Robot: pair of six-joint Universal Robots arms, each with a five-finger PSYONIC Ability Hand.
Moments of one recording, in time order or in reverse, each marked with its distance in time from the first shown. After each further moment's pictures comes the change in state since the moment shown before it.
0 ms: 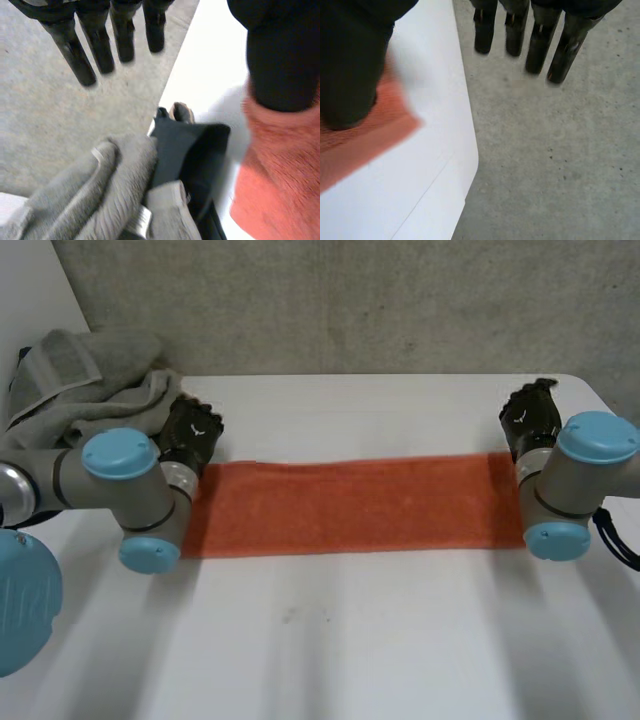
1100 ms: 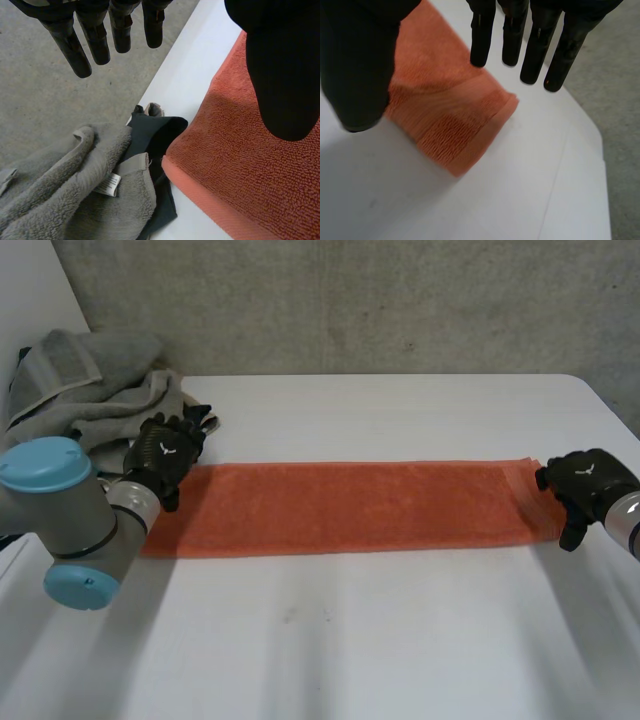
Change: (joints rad) left arm 0.108 0.304 -0.420 0.010 0.168 -0.158; right arm -0.264 -0.468 0.537 0.370 -0.388 0.415; left_hand -0.077 -0.124 -0.132 -0.129 -0.114; right_hand 0.109 0.073 0.077 0.069 0.064
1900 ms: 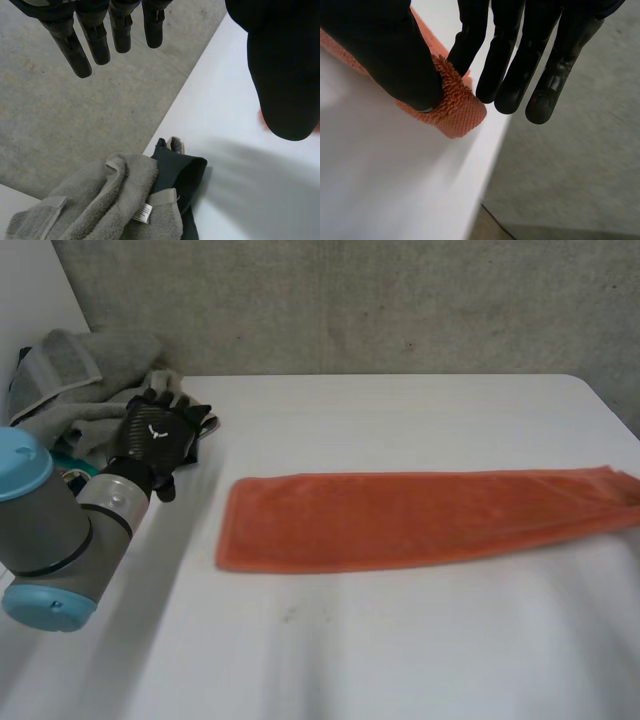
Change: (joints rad) left arm -0.037 0.267 -0.179 -0.003 -0.007 -0.033; right arm -0.295 0.093 -0.131 -0.058 -0.008 -0.144; left_hand 0.000 0.000 0.000 0.000 0.000; right_hand 0.668 0.805 0.794 0.803 0.778
